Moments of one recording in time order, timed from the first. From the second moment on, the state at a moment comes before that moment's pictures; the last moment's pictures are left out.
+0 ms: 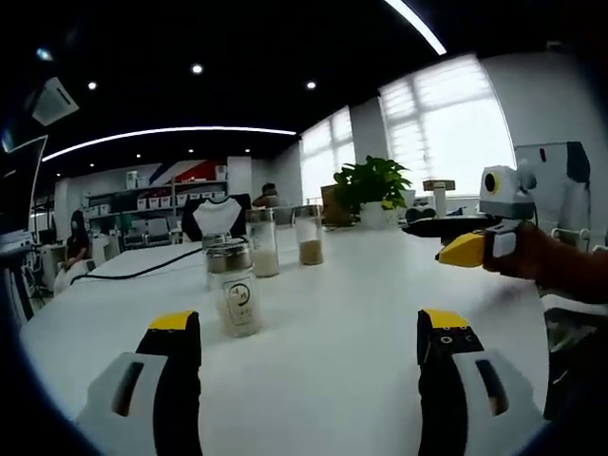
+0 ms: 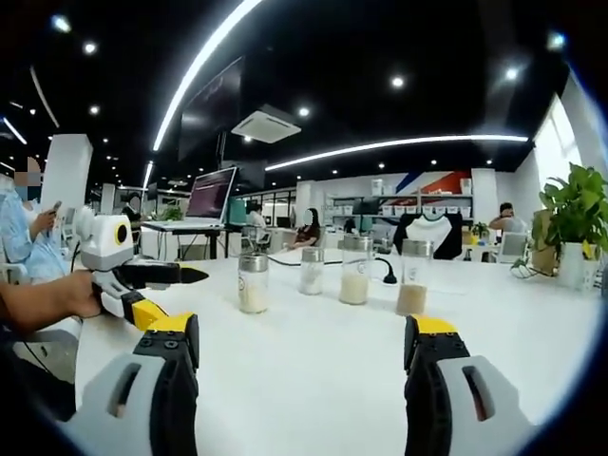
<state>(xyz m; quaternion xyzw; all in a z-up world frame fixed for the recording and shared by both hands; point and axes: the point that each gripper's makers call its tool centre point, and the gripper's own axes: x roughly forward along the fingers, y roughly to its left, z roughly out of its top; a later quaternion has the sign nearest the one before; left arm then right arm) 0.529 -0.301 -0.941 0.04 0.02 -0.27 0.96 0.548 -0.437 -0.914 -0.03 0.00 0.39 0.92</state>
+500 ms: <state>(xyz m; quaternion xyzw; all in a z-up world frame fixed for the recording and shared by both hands) 0.531 -0.296 -0.946 0.06 0.03 -0.27 0.96 0.591 -0.410 -0.910 -0.04 -0.01 0.41 0.91</state>
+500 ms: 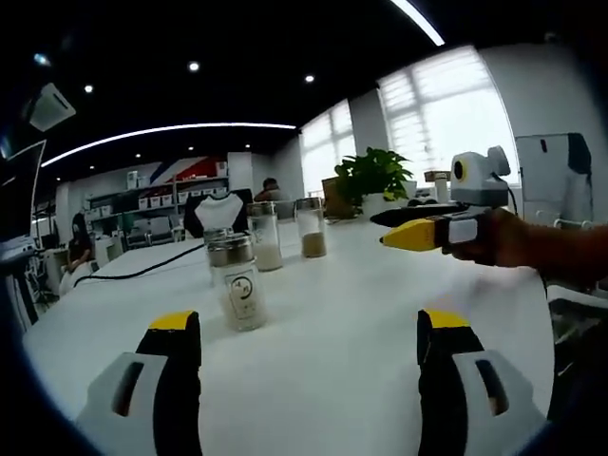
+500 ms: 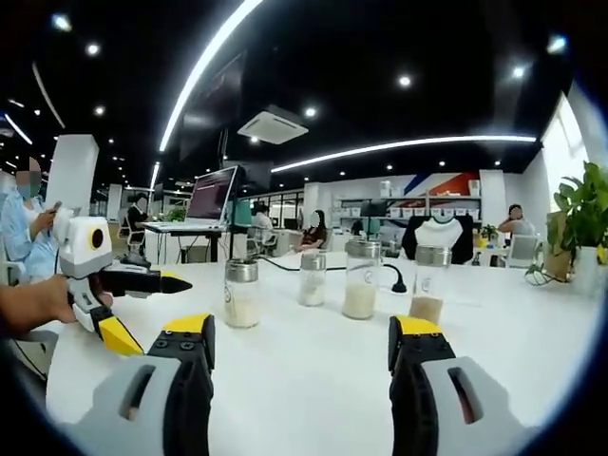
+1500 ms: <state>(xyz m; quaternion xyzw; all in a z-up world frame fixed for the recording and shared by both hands) 0.532 -0.296 -0.944 0.05 0.02 -0.27 0.96 0.670 -0.336 -0.923 -0.04 0.02 0.44 0.90</state>
